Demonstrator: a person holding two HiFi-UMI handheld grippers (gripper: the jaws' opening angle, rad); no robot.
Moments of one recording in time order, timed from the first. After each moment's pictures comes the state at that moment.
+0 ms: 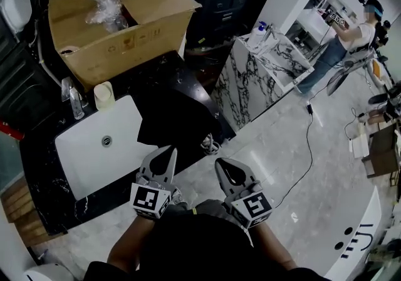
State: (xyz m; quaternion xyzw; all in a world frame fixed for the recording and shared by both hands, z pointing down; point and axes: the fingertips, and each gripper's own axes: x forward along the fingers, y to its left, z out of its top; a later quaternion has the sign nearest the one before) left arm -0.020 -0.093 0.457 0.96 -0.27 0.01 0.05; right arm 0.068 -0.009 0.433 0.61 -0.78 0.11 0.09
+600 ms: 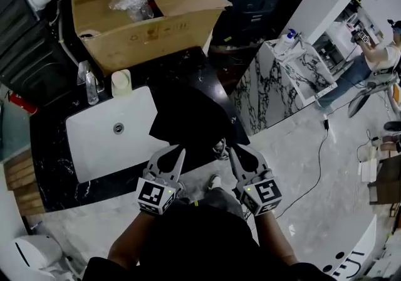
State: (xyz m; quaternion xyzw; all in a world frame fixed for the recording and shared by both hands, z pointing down) left arm -0.018 -0.101 0.485 0.95 -0.30 0.04 0.08; right arm 0.108 -0.062 0.442 0.59 -0.80 0.11 0.09
